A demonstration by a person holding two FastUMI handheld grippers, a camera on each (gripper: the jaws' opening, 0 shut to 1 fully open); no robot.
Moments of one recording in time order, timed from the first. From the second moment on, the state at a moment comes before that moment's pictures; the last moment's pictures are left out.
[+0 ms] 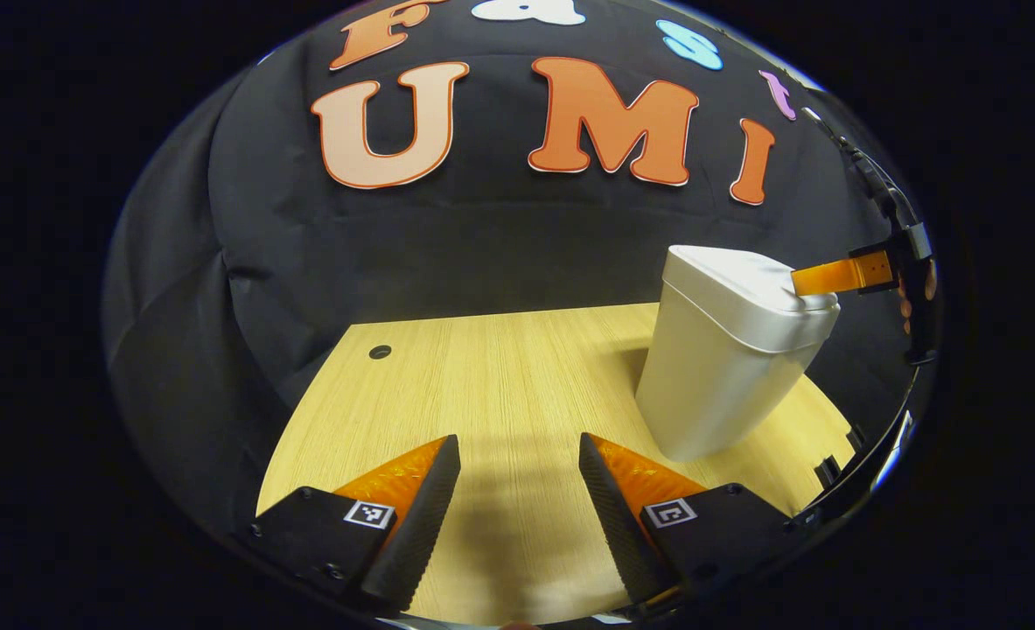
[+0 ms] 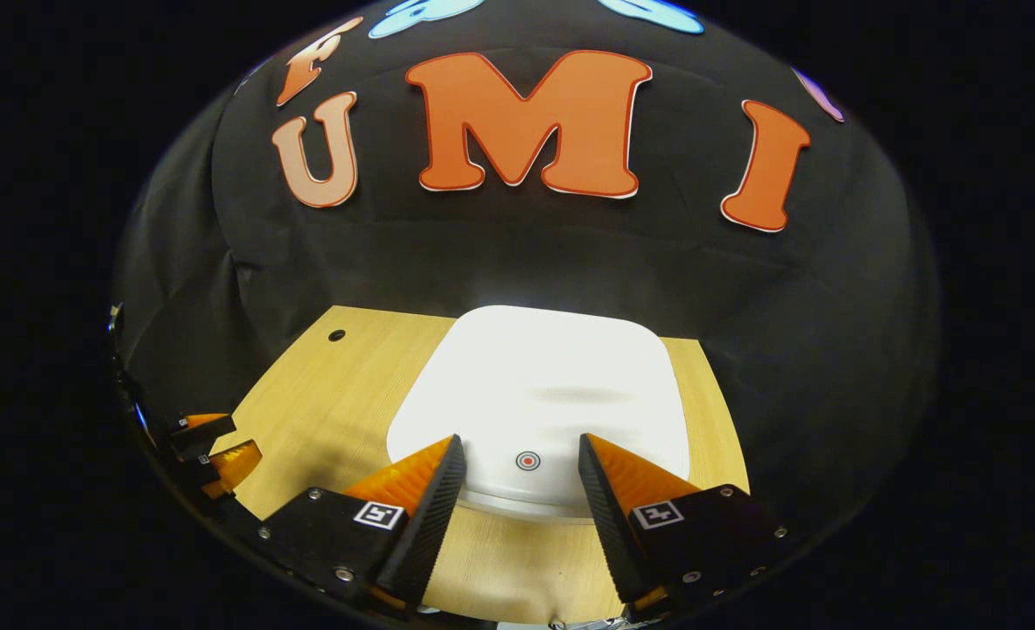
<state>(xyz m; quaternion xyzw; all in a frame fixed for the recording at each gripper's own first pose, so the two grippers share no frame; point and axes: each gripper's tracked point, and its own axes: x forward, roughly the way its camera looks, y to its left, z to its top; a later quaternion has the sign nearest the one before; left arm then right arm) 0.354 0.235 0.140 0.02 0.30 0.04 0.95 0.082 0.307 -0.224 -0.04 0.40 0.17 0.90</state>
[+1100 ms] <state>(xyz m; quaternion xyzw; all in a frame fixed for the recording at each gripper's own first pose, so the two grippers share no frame) 0.389 0.238 0.231 0.03 0.21 0.05 0.98 0.062 0.333 -0.214 -0.02 0.33 0.20 0.92</state>
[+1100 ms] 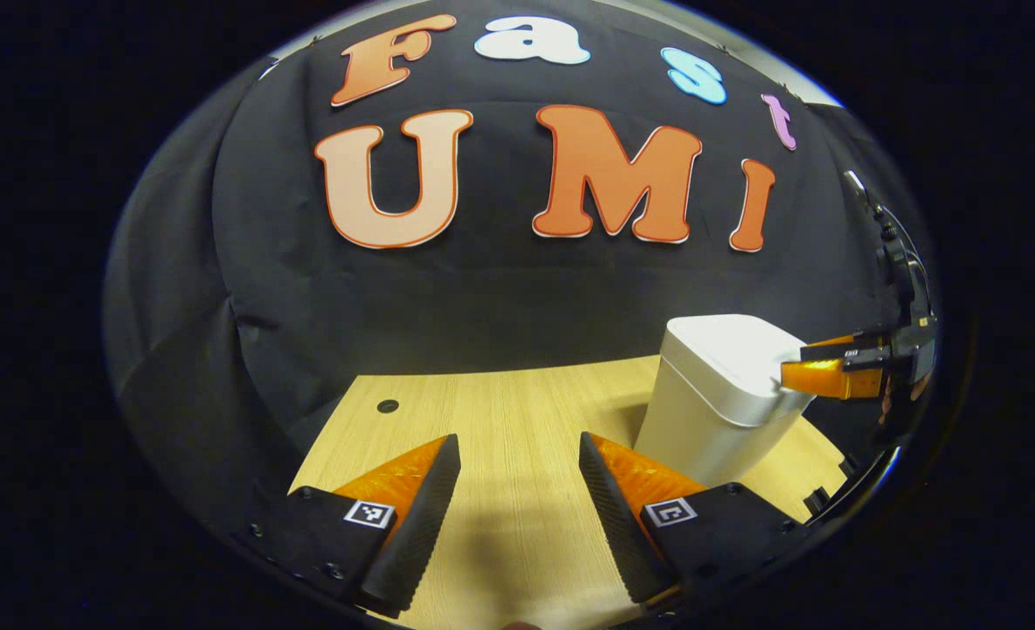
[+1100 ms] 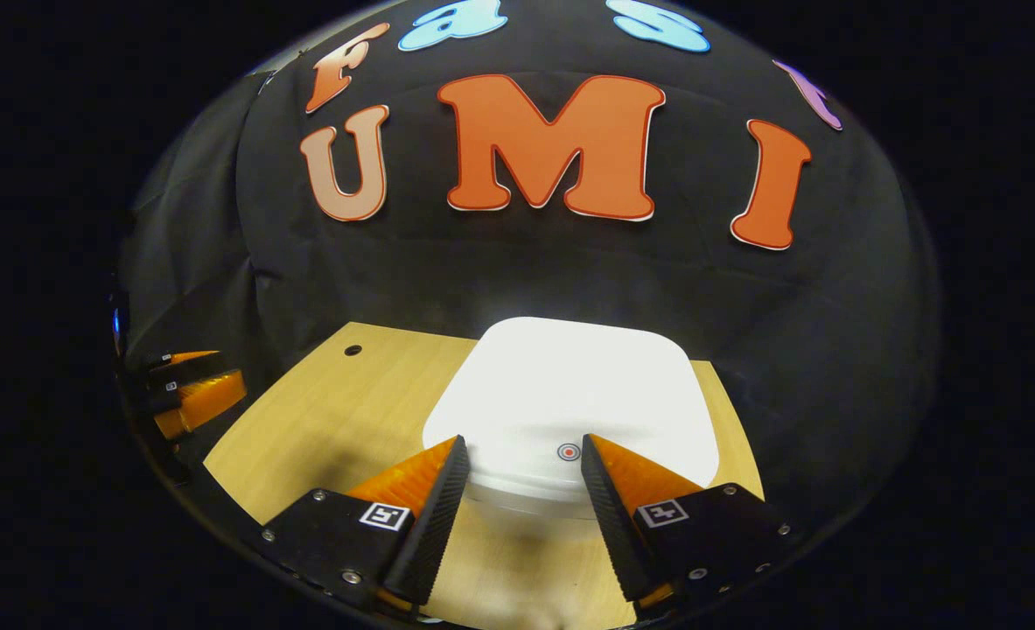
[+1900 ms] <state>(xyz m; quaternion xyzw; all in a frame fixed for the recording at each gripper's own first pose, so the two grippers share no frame) 0.385 0.260 0.280 0.03 0.12 0.09 0.99 0.073 0.346 -0.165 0.00 0.20 0.18 0.96</state>
